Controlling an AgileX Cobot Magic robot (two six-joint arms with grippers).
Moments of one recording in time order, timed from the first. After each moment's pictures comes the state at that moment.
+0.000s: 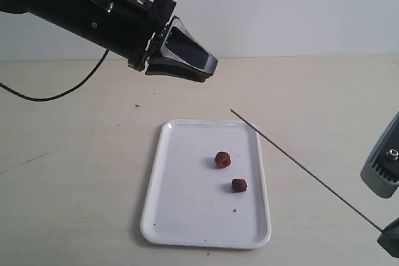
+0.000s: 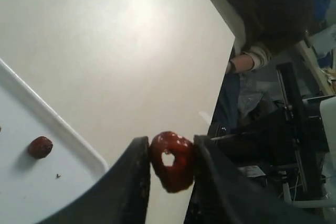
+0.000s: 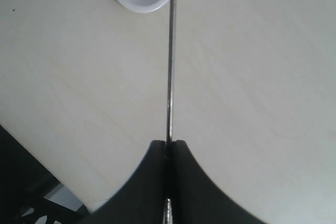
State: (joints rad) left arm -0.40 1.86 -1.45 -1.17 1.22 0.77; right arm 0.54 0.87 -0.60 -0.06 1.03 -0.08
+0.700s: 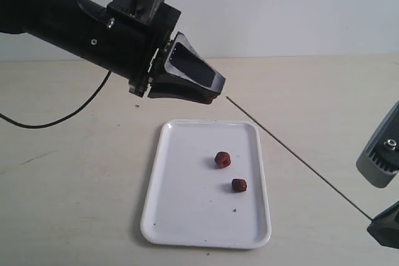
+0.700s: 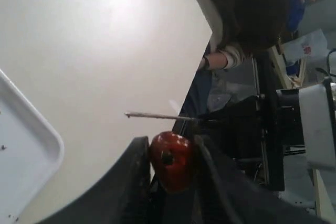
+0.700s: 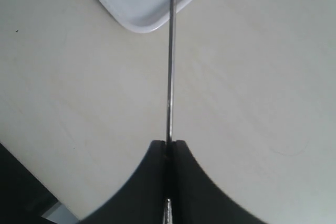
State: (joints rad) left arm -0.43 1.80 -1.32 -1.24 1.22 0.71; right arm 0.54 0.87 -0.60 -0.05 0.97 -0.08
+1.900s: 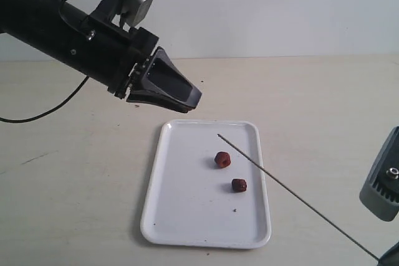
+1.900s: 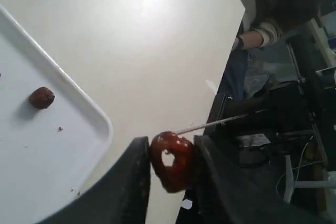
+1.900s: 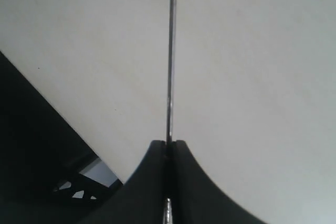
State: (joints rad) left arm -0.39 1.78 -1.29 -1.12 1.22 0.81; right arm 0.54 0.87 -0.60 0.07 1.08 -0.16
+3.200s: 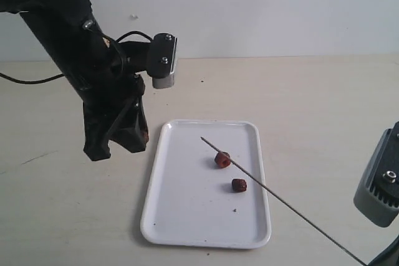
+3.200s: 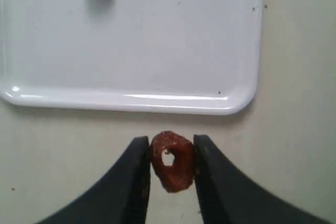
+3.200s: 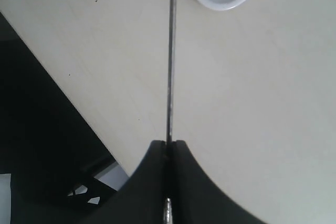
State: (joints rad) left arm -0.58 1.77 -1.37 -0.25 1.09 1.13; right arm 0.54 0.88 -0.60 0.15 1.06 -0.24
